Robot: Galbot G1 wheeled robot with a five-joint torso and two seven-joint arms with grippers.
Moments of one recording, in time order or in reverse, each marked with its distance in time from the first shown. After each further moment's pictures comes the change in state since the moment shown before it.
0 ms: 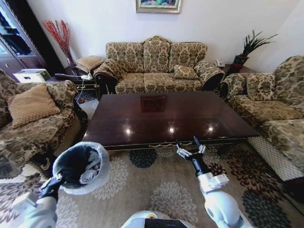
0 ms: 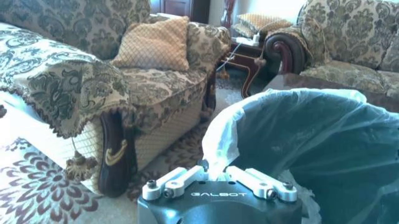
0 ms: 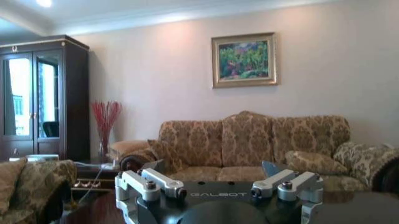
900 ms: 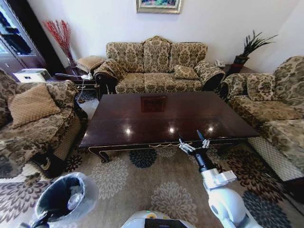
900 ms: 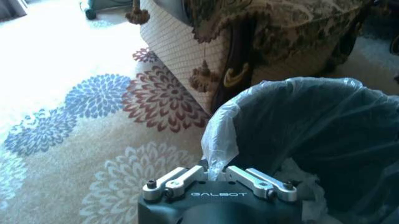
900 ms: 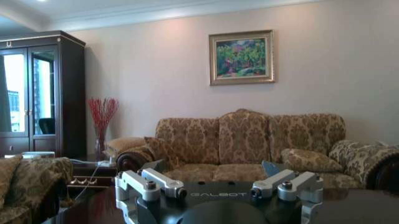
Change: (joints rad) left arm -0.076 -0.041 -0.053 0.404 -0.153 -0.028 -0.197; right arm -0.007 -0.014 0.027 0.002 0.022 -0.020 0.000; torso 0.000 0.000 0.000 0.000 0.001
